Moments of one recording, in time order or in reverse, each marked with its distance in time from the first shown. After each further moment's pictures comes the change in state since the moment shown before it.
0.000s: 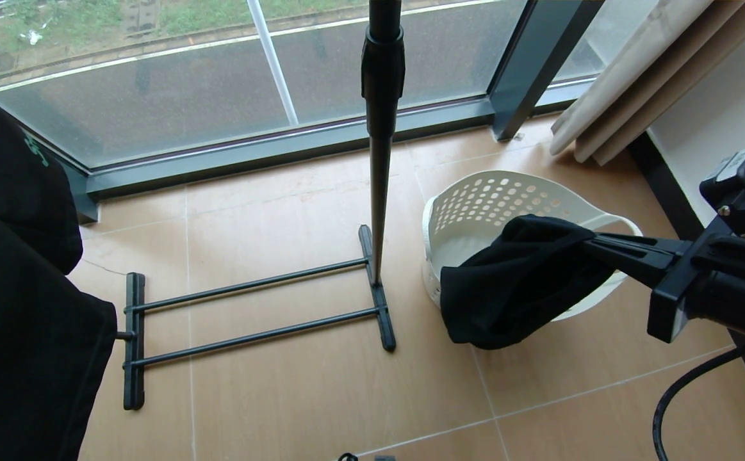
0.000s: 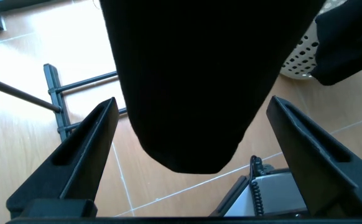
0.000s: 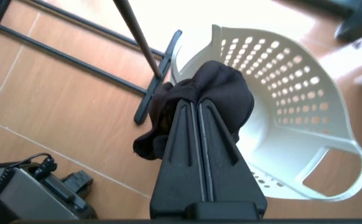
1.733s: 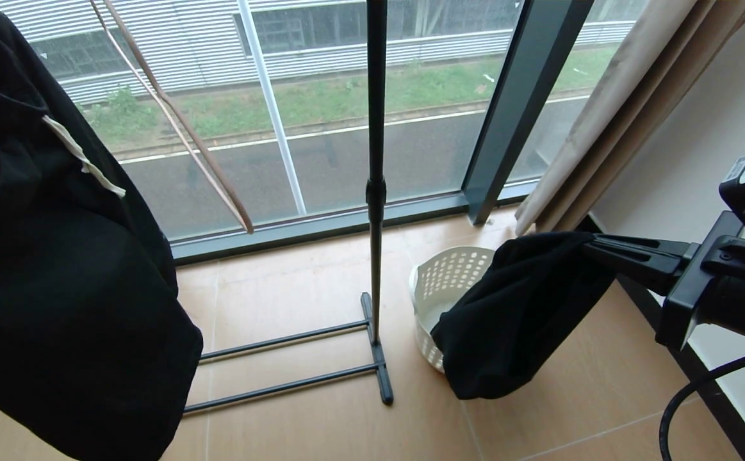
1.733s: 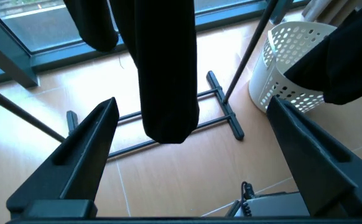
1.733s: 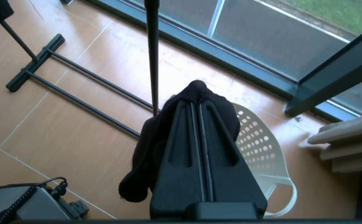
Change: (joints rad) left arm 0.000 0.000 0.000 0.000 -0.003 0.000; right arm 0.007 -0.013 0.004 -0.003 0.072 -0.001
